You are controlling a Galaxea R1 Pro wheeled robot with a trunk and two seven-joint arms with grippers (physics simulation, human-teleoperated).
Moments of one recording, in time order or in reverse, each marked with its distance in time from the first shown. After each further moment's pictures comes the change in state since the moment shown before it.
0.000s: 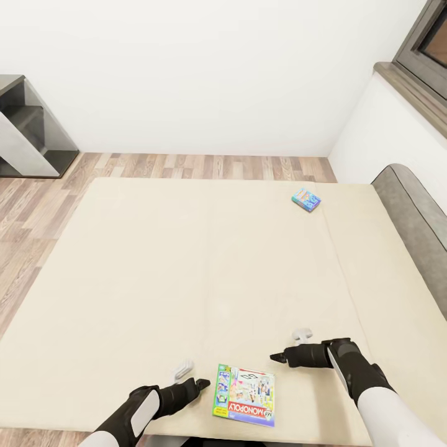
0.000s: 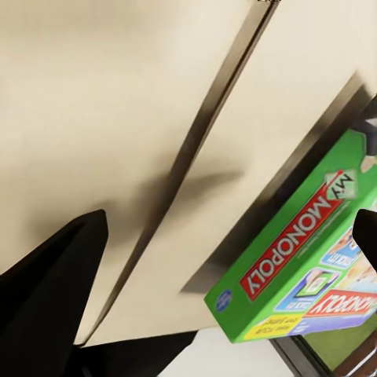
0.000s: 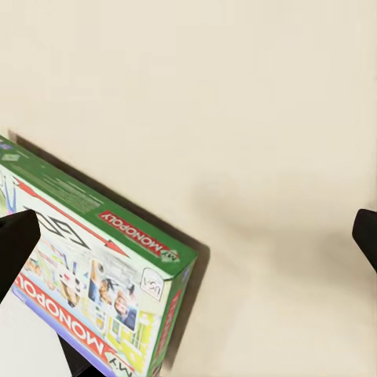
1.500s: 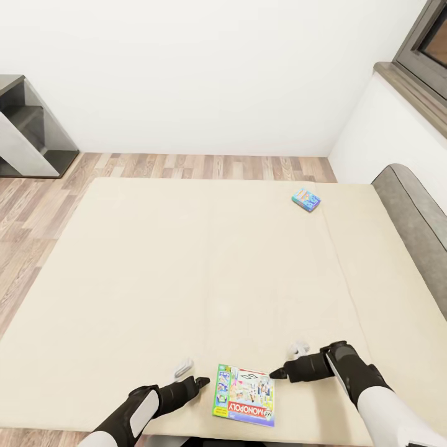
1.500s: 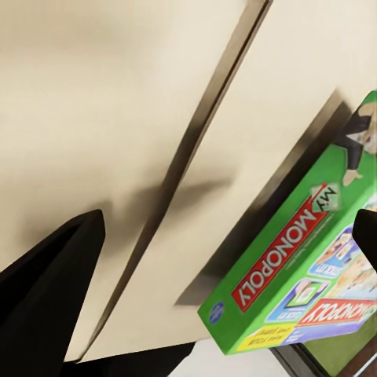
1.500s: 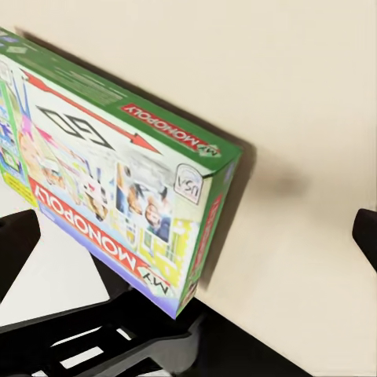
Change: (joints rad) left arm 0.001 0.009 -0.030 -0.005 0.024 -0.029 -0.020; right arm -0.016 -0.011 0.037 0.087 0.072 0.096 0.103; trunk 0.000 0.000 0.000
